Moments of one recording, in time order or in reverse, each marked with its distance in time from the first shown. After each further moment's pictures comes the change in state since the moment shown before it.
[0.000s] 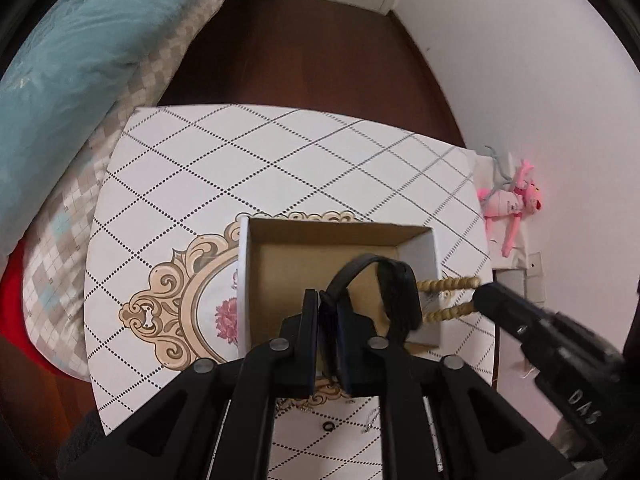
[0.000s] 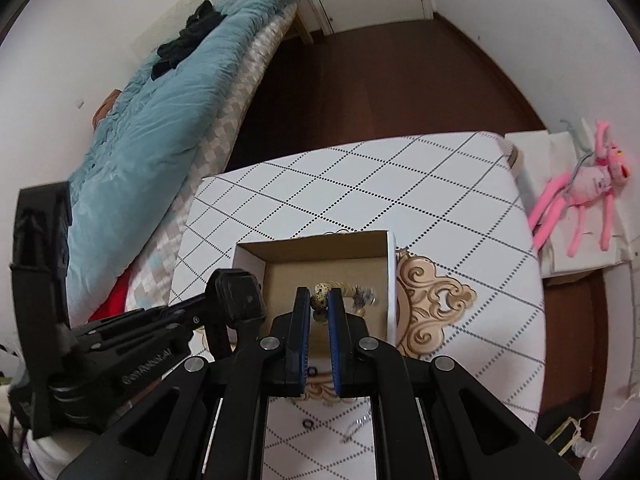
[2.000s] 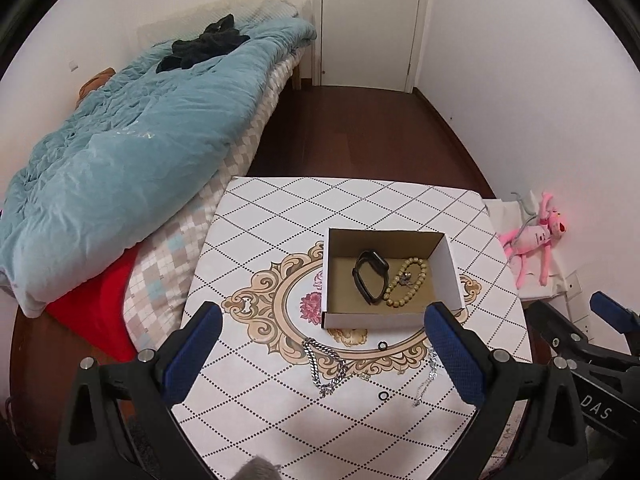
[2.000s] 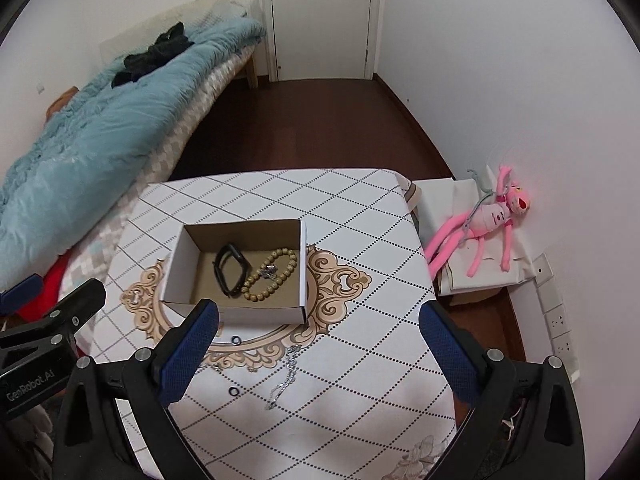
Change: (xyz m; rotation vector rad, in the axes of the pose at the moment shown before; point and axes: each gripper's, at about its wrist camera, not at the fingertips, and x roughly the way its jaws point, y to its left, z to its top) left arm -0.122 -0.004 -0.115 0.059 -0.370 0.252; right arm -0.098 0.032 -0.102 -0.075 -0.249 -0.354
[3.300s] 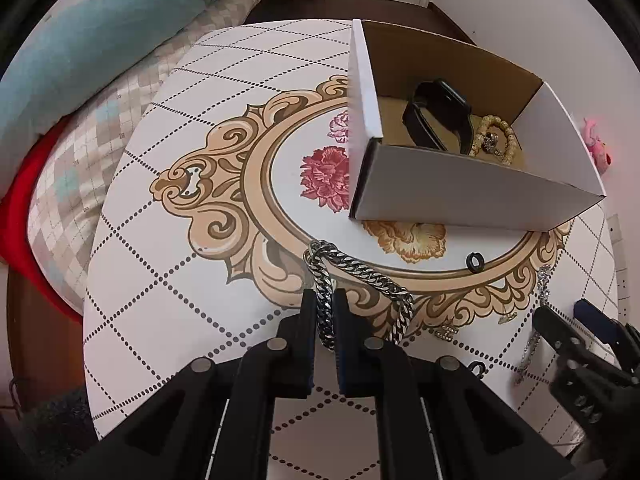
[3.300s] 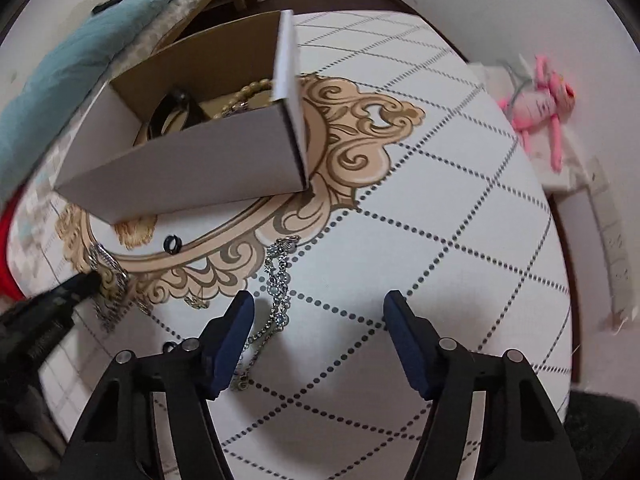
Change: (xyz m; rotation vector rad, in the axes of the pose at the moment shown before) left arm 0.172 0.012 -0.097 -0.001 0.304 -0.008; right arm 0.174 0.007 -0.110 0.016 0.290 0.016
